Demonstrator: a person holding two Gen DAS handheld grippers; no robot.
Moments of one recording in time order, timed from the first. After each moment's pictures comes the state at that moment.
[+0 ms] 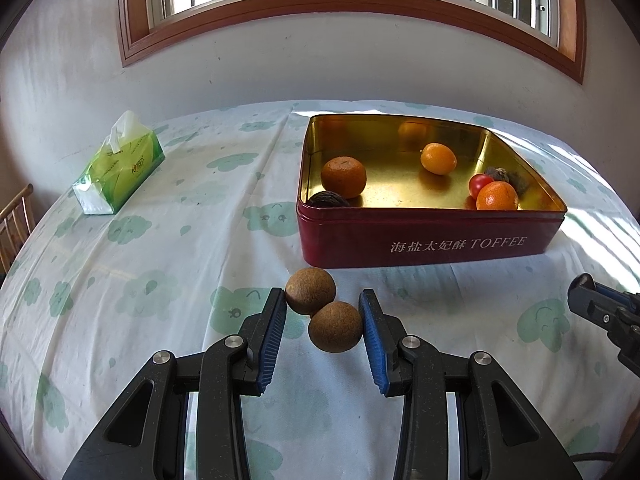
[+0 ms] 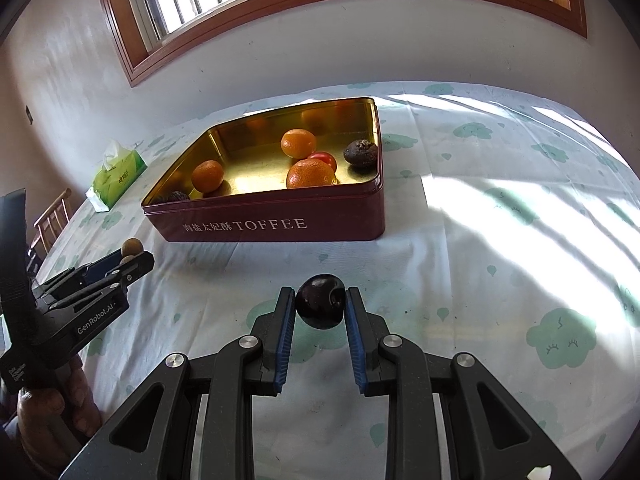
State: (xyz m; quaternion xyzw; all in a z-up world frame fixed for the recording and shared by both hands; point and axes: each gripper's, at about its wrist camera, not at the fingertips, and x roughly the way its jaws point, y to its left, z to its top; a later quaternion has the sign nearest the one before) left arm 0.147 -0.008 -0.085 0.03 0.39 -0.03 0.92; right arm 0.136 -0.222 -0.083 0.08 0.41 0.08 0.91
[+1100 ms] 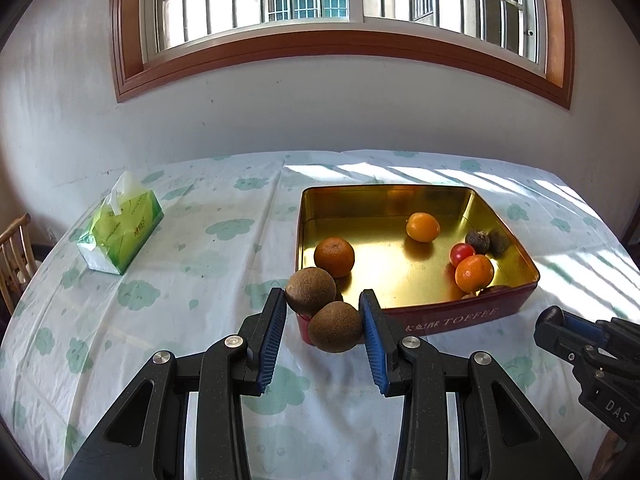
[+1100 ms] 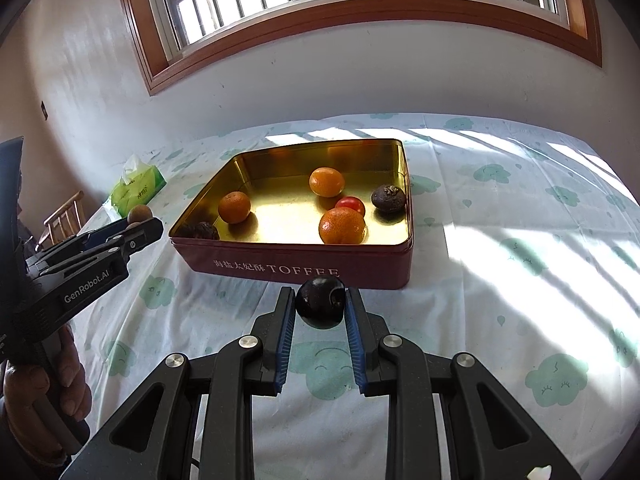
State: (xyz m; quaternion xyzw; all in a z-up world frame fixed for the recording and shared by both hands) left arm 0.167 -0.008 -0.028 0.03 0.34 -0.05 0.94; right arm 0.147 -0.206 -0.051 0.06 0.38 0.10 0.92
